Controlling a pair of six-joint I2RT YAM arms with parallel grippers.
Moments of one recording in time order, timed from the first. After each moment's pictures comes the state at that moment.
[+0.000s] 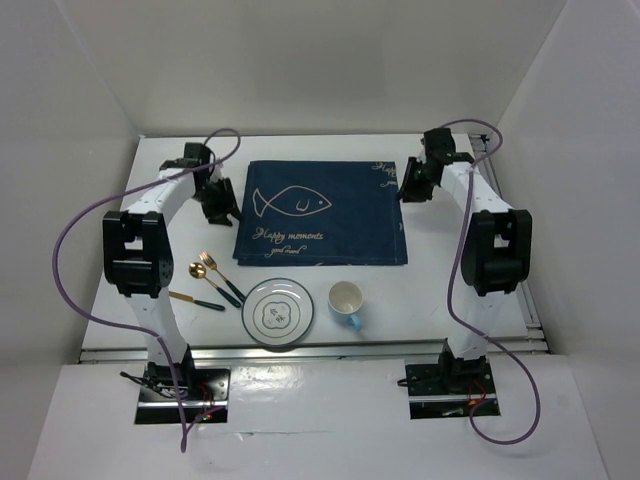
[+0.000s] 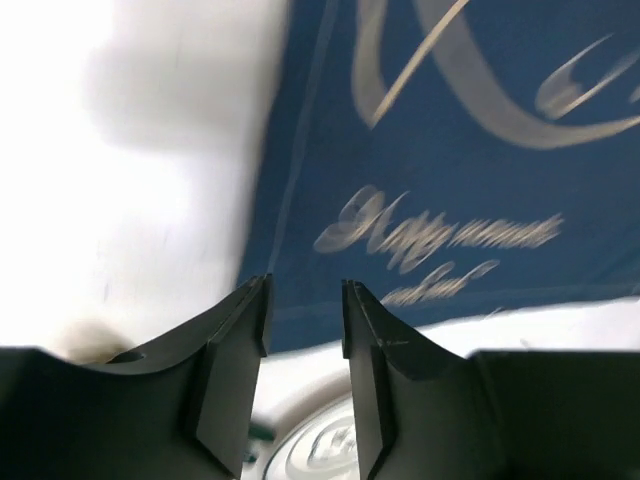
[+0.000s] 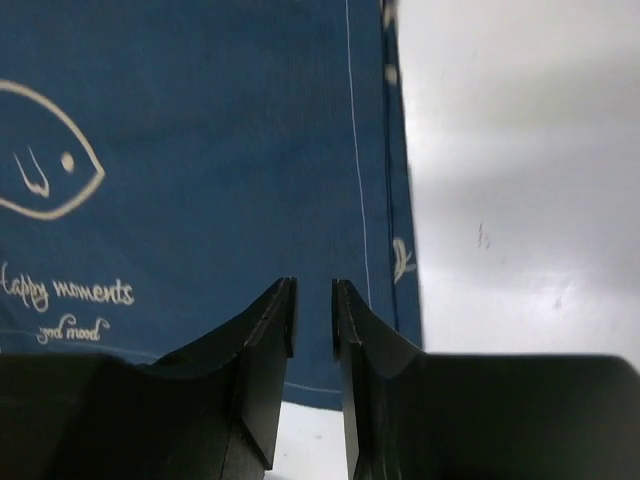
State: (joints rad) left arm -0.01 1.97 1.62 -0.80 0.29 -0.38; right arm 0.05 1.95 1.63 -0.63 -0.17 0.36
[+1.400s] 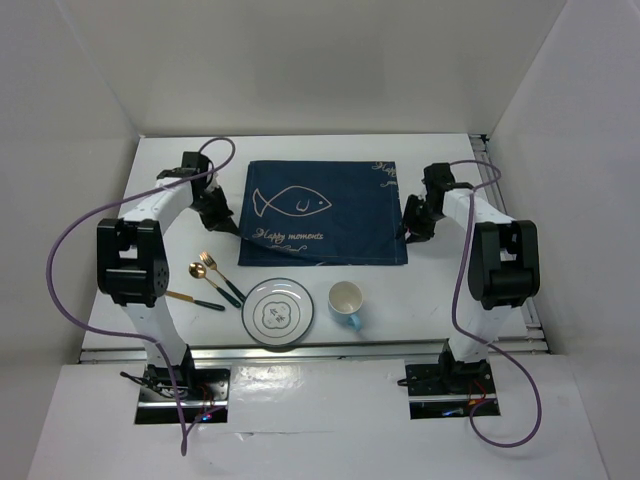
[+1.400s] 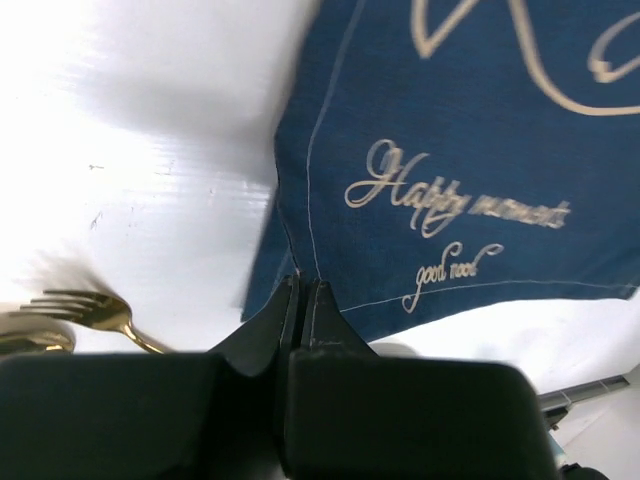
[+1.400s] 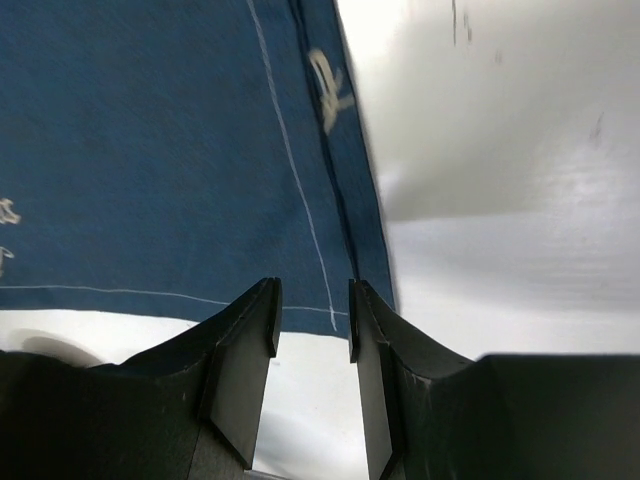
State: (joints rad) left arm -0.01 1.88 1.41 -0.77 0.27 -0.48; right arm 0.04 1.80 1.24 -0.61 -0.21 0.40
